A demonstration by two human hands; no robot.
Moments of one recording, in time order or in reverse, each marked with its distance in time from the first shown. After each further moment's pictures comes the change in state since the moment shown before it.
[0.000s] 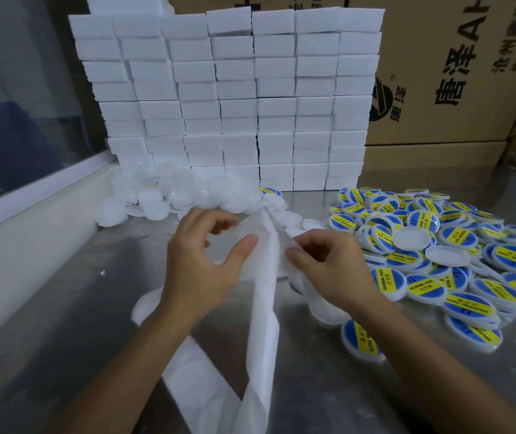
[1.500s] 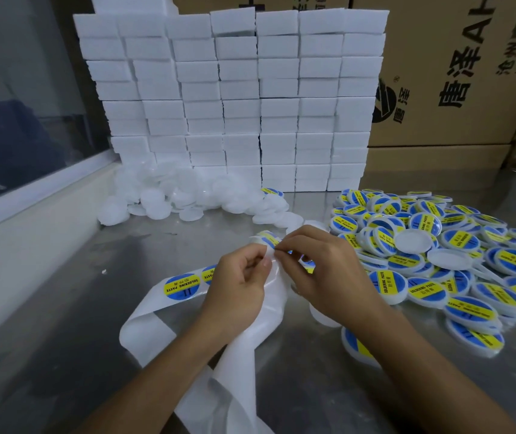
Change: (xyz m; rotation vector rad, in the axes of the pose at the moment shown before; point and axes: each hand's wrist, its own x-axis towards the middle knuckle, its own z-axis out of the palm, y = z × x) left_hand -0.026 0.004 0.038 -0.320 -0.263 -0.383; right_hand -0.005 -0.008 -0.001 -0.358 -0.008 -0.597
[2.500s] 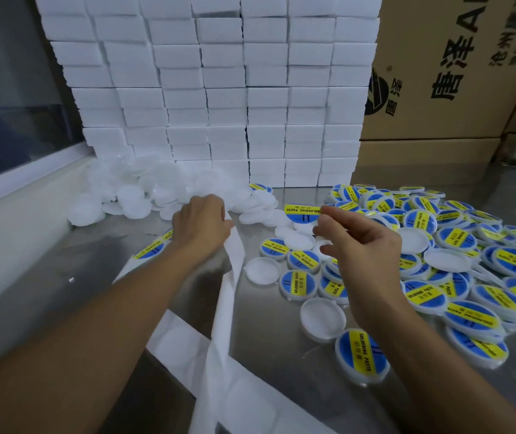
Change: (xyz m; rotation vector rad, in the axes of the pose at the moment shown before) left_hand 0.130 -0.048 -0.026 1.045 0.097 -0.095; right_hand 0.008 0.012 -0.016 0.700 0.478 0.781
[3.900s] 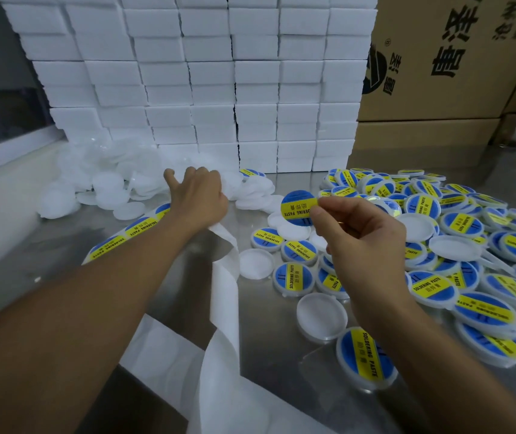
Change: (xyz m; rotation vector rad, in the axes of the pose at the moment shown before) left_hand 0.047 0.004 0.032 0.218 0.010 0.161; right_hand 0.007 0.016 -0.001 -0.095 -0.003 -0.098
